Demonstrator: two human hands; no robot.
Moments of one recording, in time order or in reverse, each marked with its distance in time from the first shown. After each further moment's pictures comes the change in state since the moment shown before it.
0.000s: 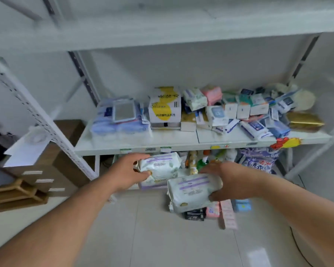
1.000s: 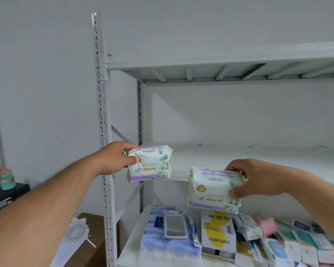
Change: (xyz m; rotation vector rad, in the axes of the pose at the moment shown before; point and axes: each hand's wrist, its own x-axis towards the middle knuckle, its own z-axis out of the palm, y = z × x) left_hand -0.083 0.092 -0.424 0.032 0.464 0.151; right_hand 0.010 -0.229 -0.293 -0.055 0.438 -0.098
